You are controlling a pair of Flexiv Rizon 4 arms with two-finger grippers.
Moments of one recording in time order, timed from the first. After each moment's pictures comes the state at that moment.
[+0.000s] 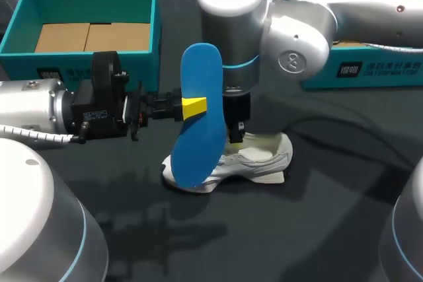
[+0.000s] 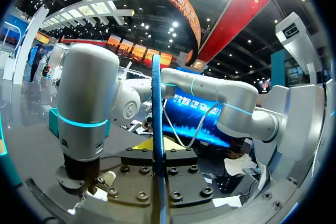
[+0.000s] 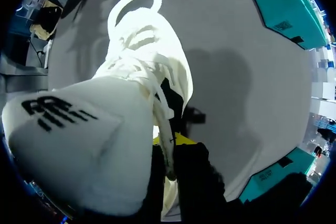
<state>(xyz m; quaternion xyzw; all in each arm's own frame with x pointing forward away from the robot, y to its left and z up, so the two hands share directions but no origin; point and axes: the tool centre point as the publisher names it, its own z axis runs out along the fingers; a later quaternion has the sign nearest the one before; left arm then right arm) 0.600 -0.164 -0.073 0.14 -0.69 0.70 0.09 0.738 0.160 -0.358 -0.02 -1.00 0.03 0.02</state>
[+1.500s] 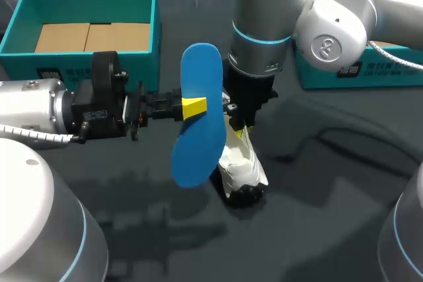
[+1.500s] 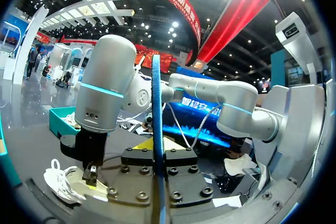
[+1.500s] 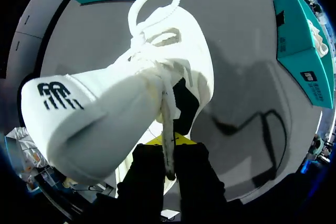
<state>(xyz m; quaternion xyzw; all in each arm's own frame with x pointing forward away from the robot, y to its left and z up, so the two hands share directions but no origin) 0.600 -0.164 -0.073 0.14 -0.69 0.70 0.09 0.720 0.165 -0.315 -0.56 -0.83 -0.03 0.06</state>
